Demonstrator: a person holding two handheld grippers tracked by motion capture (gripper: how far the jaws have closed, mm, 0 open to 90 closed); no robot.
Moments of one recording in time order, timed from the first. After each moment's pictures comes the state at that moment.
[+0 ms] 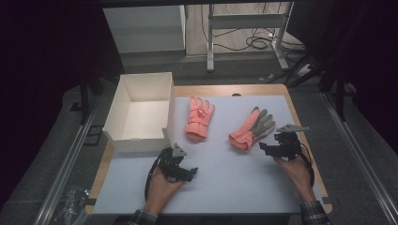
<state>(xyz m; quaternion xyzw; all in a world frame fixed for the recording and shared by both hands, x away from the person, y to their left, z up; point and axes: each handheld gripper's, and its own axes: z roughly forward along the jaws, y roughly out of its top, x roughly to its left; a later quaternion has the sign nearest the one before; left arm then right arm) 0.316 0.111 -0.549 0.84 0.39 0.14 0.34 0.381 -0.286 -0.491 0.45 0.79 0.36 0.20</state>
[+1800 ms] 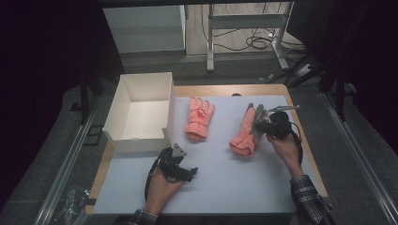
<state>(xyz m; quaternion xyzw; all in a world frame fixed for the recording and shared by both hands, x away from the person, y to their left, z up) 0.315 0.110 -0.549 0.84 0.39 0.14 0.35 0.438 -0.264 -0.471 0.45 0.79 0.38 0.14</state>
